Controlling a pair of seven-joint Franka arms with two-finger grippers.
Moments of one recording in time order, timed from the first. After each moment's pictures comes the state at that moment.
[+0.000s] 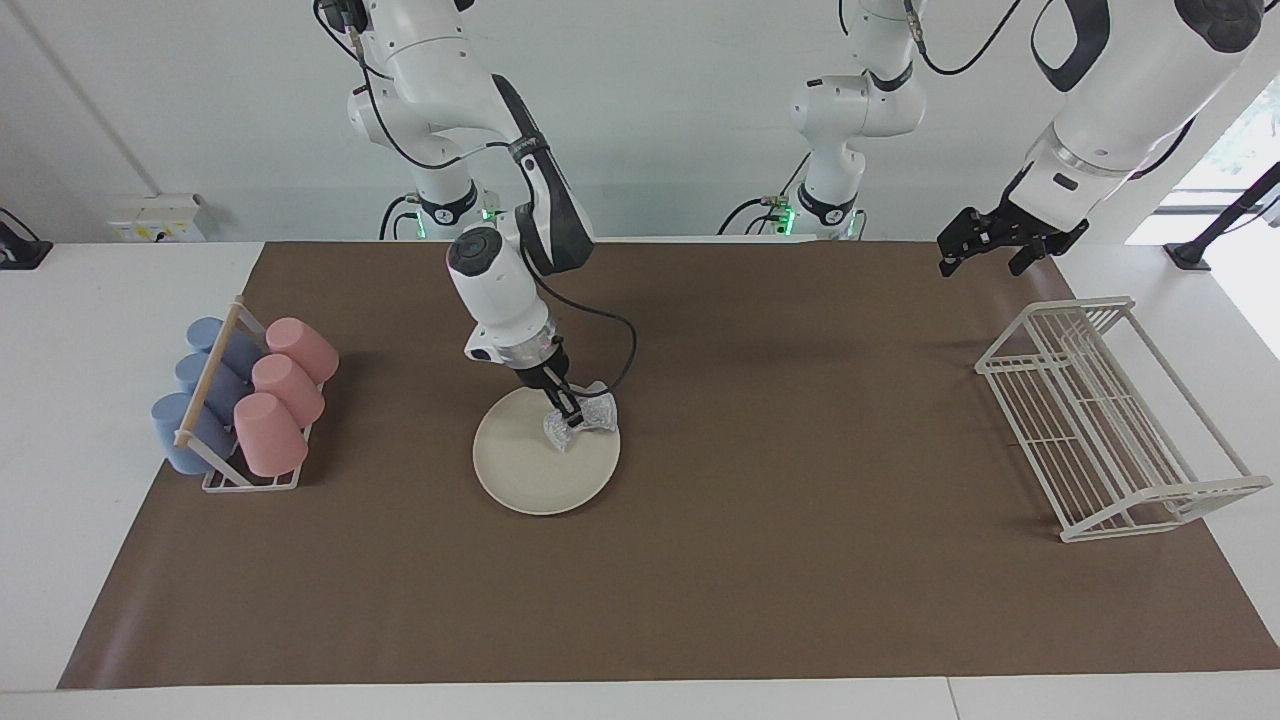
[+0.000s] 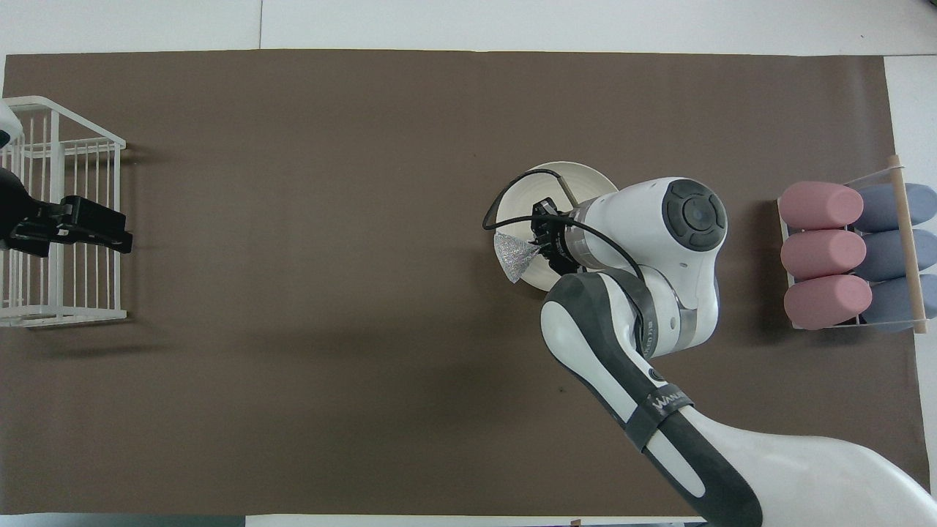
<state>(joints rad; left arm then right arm) -0.08 0.02 0.00 -1.56 -0.04 1.46 -0.04 0.38 0.22 0.01 -1.94 0.34 2.30 1.28</state>
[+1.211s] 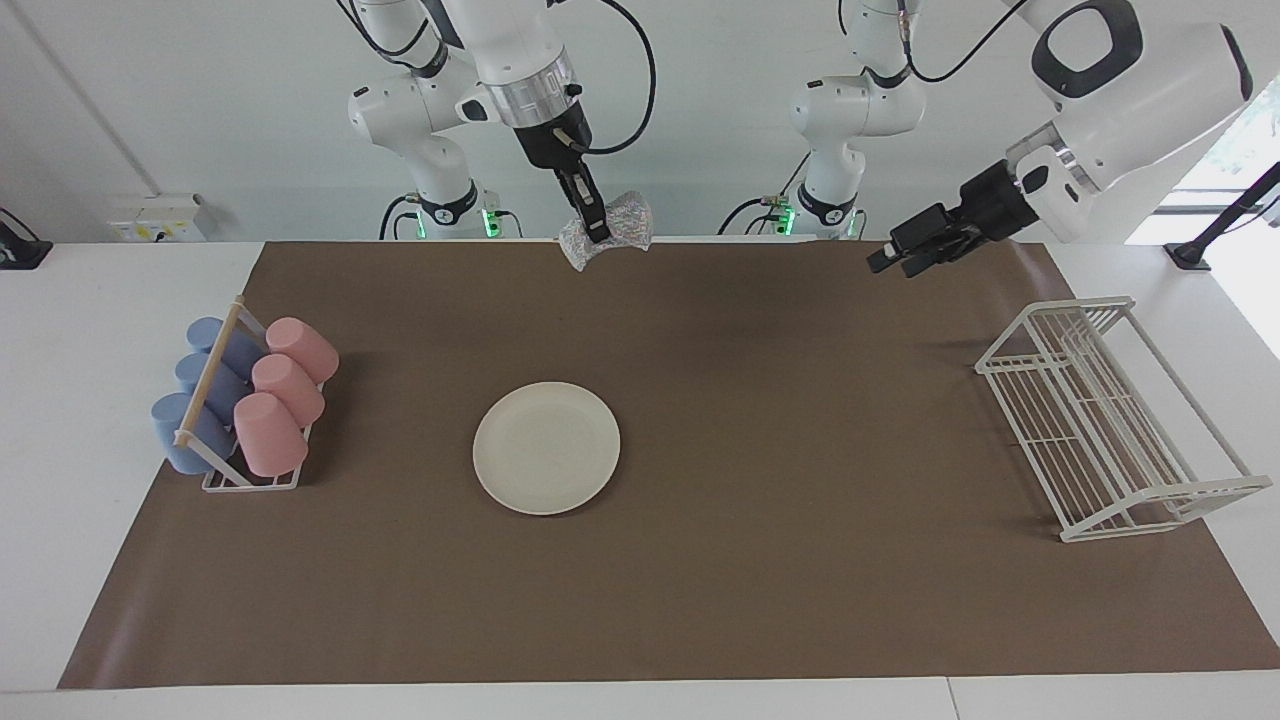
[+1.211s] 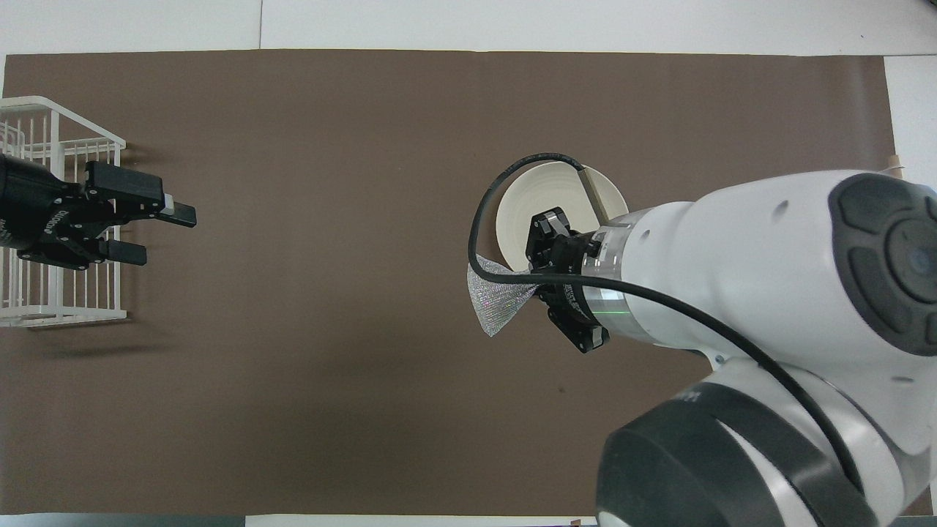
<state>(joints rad) -0.06 -0.08 0.00 -1.82 -0.75 1.68 -0.31 0.46 -0.09 0.04 -1.71 0.24 1.84 1.69</state>
